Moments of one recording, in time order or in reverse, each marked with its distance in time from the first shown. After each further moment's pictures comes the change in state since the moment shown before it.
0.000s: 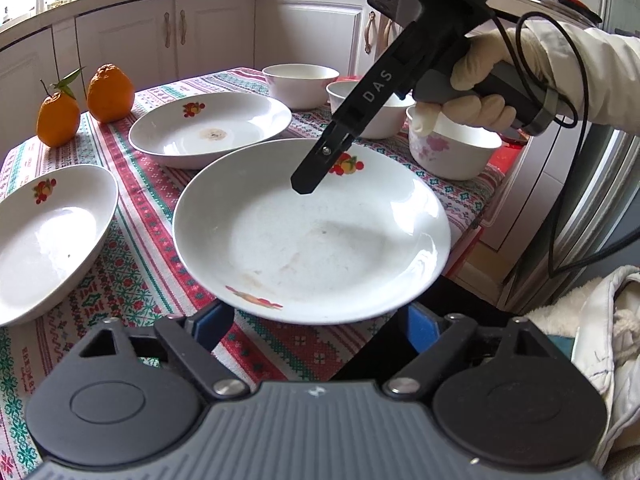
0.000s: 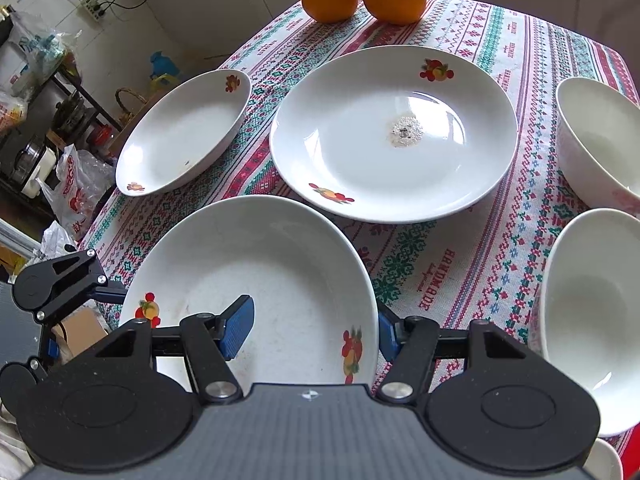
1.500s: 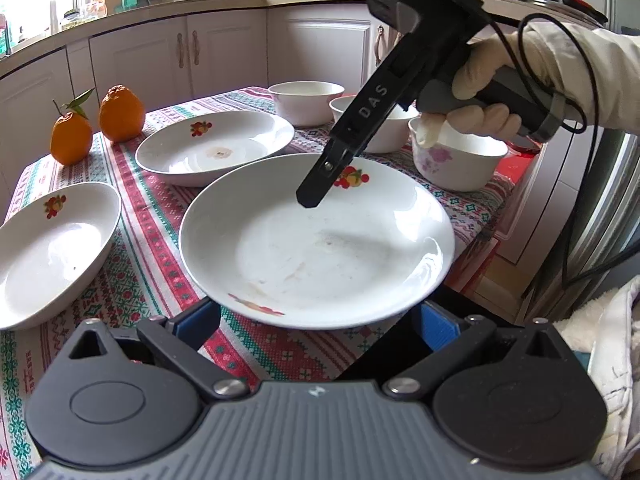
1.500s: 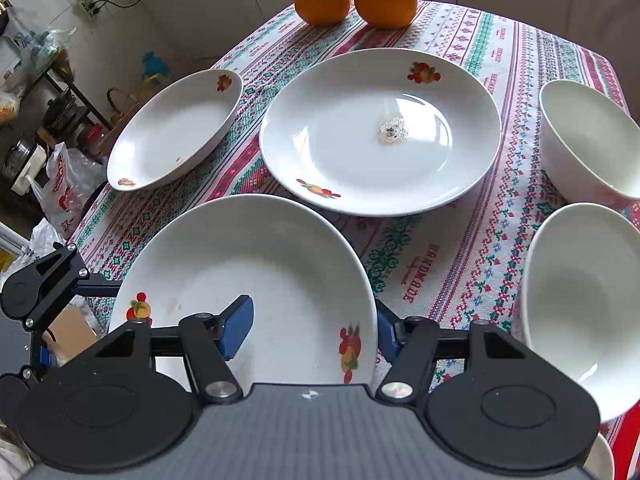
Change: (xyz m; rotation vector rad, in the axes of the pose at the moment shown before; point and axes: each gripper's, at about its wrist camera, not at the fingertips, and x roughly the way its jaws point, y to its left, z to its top) left arm 0.002 -0.017 -0.002 0.013 -0.061 0.072; right arm -0.004 -0.002 -0.006 -0.006 -0.011 -0.037
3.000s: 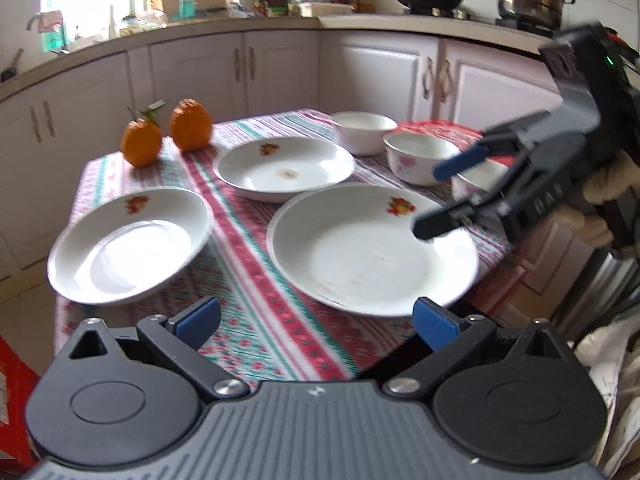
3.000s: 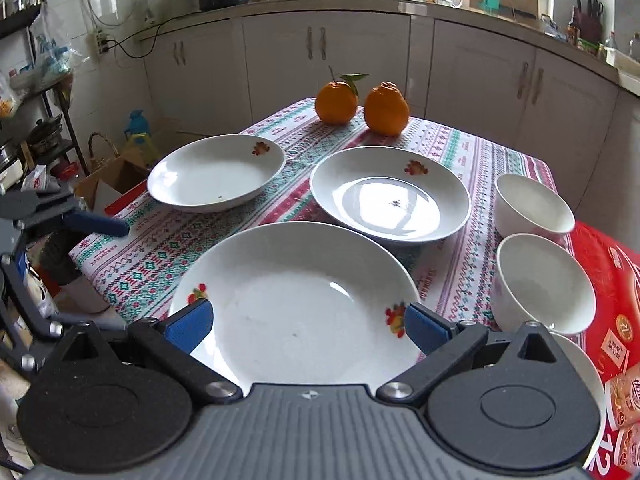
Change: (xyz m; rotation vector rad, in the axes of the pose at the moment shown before) left arm -0.054 0.019 -0.002 -0.086 -0.044 0.109; right arm -0.049 0.086 -0.078 -0.124 -0.356 -0.225
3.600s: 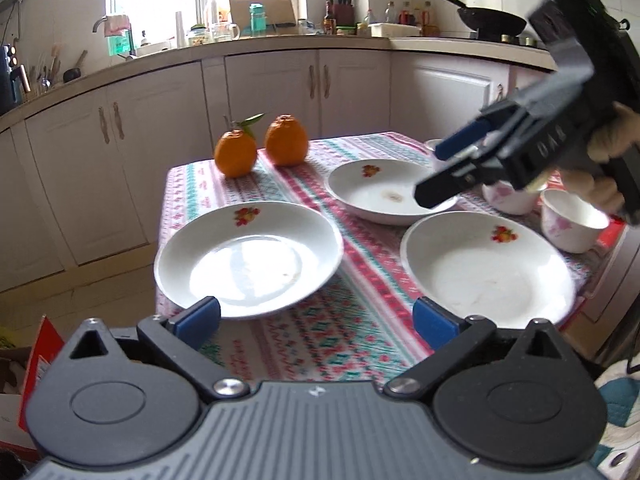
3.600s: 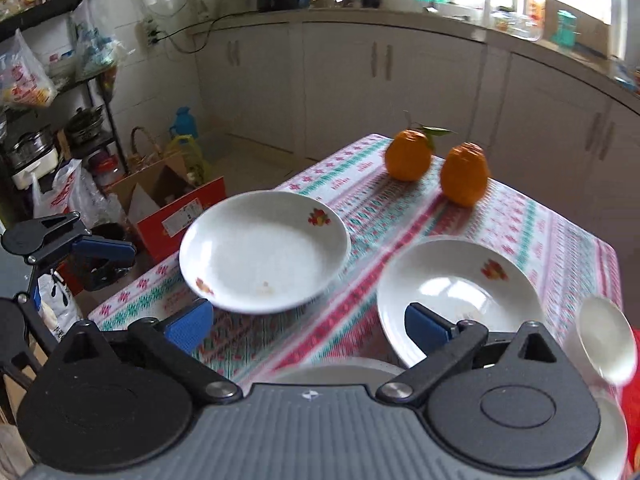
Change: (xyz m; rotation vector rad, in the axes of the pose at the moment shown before) left arm -0.025 0.069 0.002 -0.069 -0.064 0.174; right arm 0.049 0.035 0.097 -0.118 -0.011 0.113
